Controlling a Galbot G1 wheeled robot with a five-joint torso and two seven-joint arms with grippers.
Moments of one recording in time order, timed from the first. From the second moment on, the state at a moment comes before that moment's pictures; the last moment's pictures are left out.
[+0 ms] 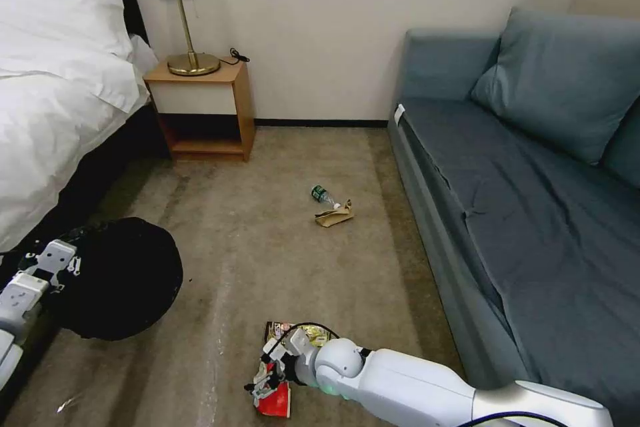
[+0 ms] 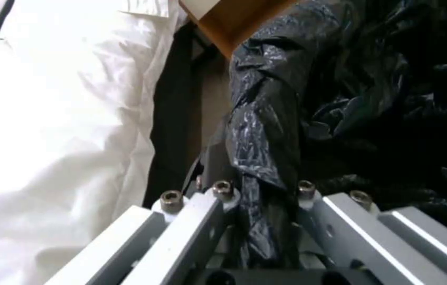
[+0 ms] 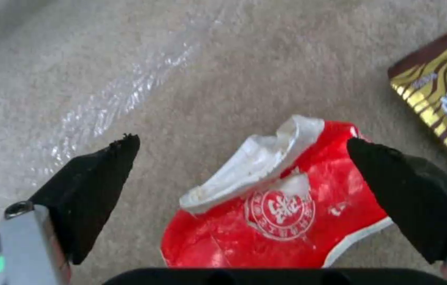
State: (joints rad) left arm 1.60 -0.82 -0.98 -1.90 -0.07 0.28 0.12; right arm -0.62 1.27 -0.86 1.25 0.80 -0.38 -0.07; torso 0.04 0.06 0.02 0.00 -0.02
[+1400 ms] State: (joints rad) left arm 1.71 -0.91 -1.03 -1.96 -0.06 0.25 0.13; right arm -0.72 1.30 -0.77 1.08 0.64 -0.21 -0.11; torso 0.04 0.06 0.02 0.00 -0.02
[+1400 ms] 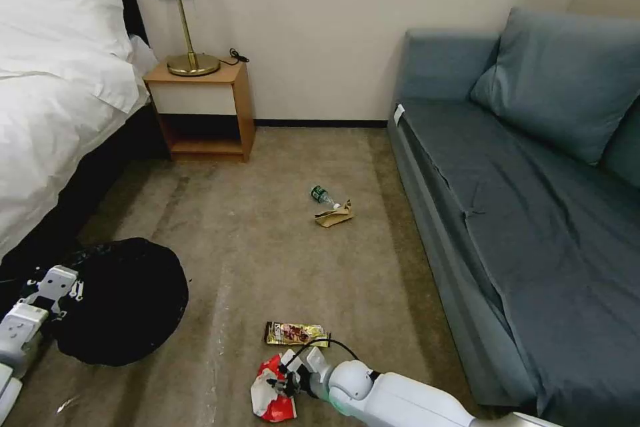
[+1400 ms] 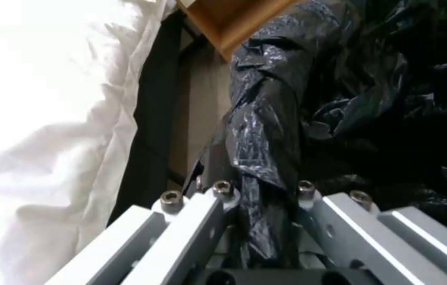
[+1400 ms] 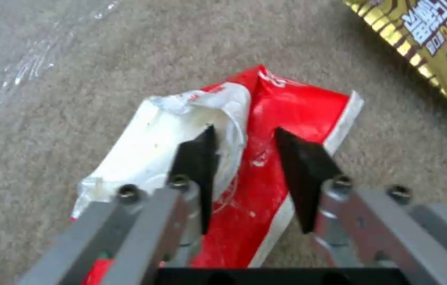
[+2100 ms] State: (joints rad) left arm 1.71 -0.92 -1.03 -1.93 -0.06 0.22 0.14; right arm -0.75 1.28 -0.59 1.22 0.57 -0.19 -0.10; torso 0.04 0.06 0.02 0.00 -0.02
